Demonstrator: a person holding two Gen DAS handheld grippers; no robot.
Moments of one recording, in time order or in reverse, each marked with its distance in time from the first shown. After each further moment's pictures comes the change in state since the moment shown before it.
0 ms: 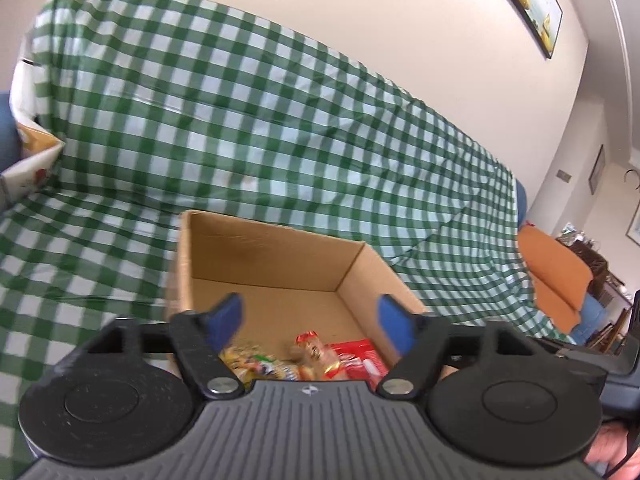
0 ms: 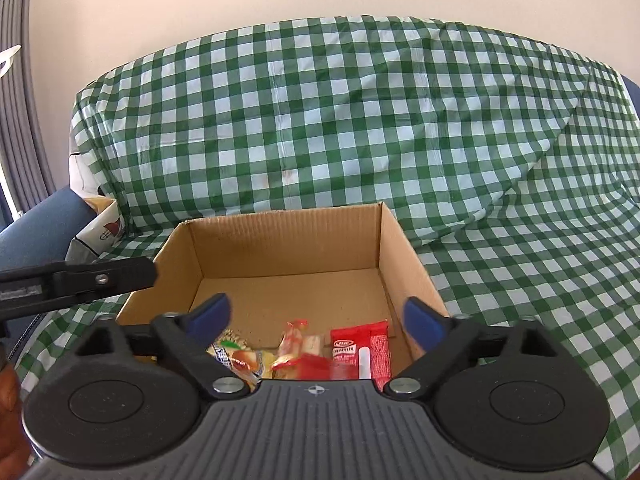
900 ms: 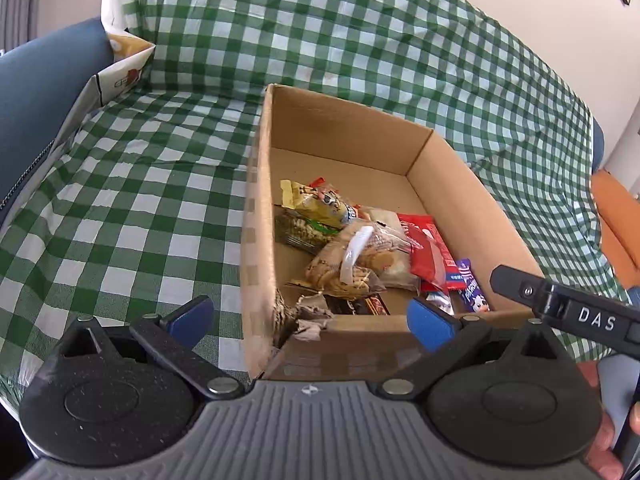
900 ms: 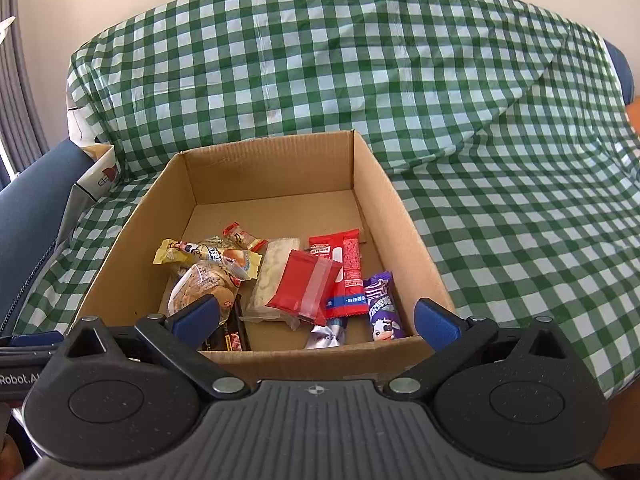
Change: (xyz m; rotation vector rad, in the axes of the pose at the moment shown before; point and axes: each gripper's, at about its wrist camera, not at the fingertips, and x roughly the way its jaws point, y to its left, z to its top) left arm -0.044 -0.018 -0.070 -0.057 0.258 0.262; right arm -0.047 -0.008 -0.042 0.025 0.155 -0.055
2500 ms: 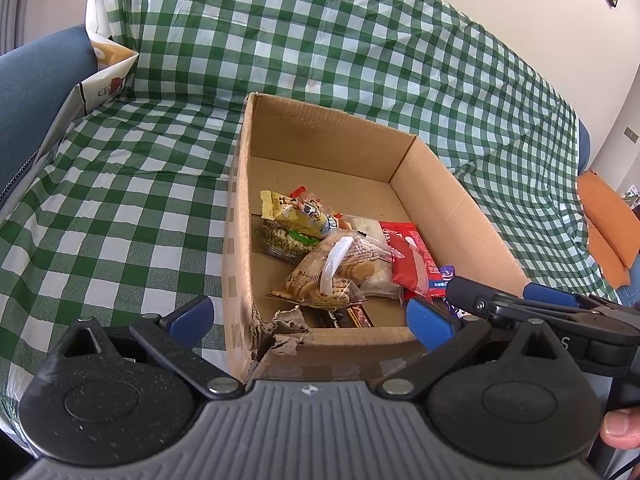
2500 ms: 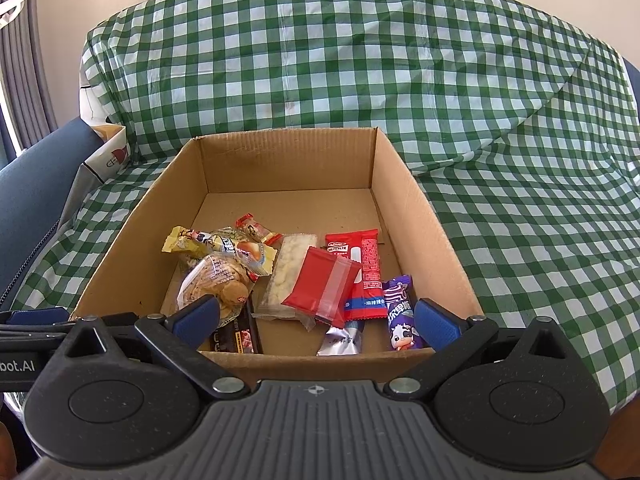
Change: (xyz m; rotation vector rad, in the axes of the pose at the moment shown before) left arm 0.001 -0.010 0.007 0.015 -0.018 -0.044; right arm 0.009 0.013 0.000 -0.070 0.004 0.007
